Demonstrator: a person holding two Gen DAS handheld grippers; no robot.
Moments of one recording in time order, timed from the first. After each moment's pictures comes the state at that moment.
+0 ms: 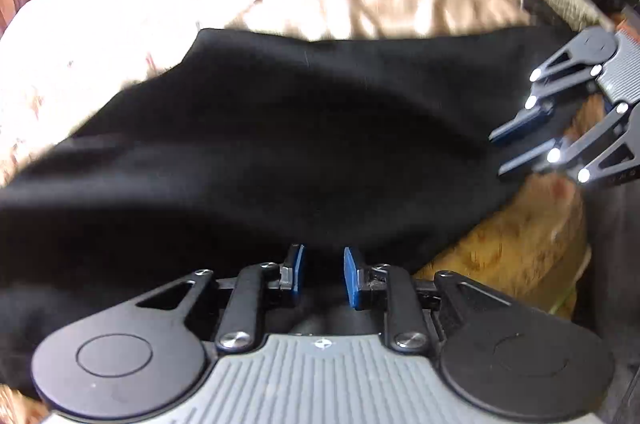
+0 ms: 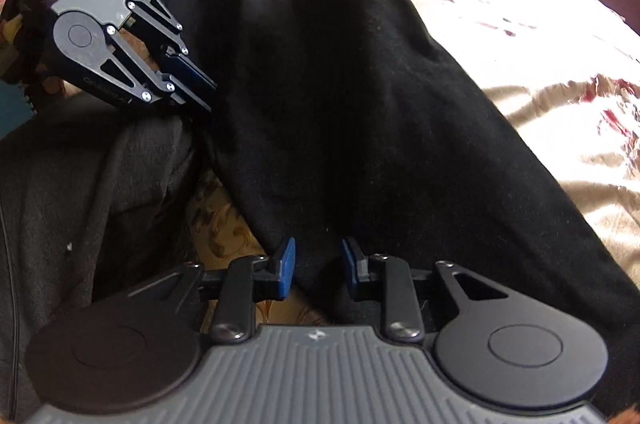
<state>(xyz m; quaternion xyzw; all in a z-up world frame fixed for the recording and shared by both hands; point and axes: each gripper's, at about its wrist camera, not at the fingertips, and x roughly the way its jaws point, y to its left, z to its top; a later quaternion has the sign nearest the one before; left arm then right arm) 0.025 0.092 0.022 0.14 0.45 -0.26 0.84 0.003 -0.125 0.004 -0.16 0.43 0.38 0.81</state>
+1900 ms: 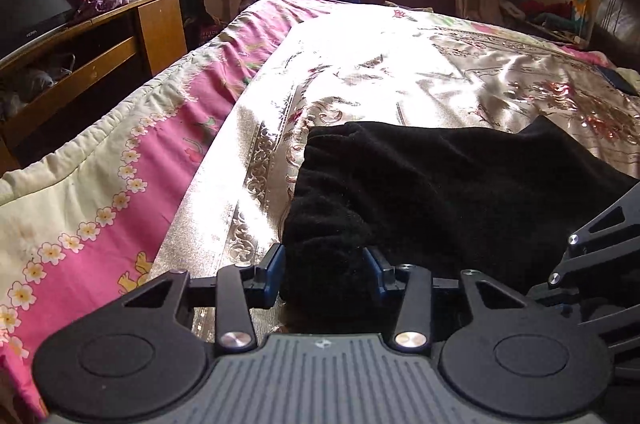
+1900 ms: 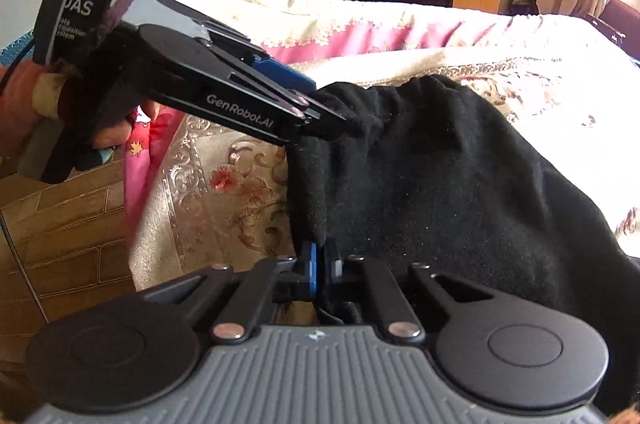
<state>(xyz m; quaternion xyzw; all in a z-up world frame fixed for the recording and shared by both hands) -0.005 0.314 0.016 0.00 0.36 0.00 0.93 -0.002 0.148 0.005 -0.22 0.32 0.50 0.77</state>
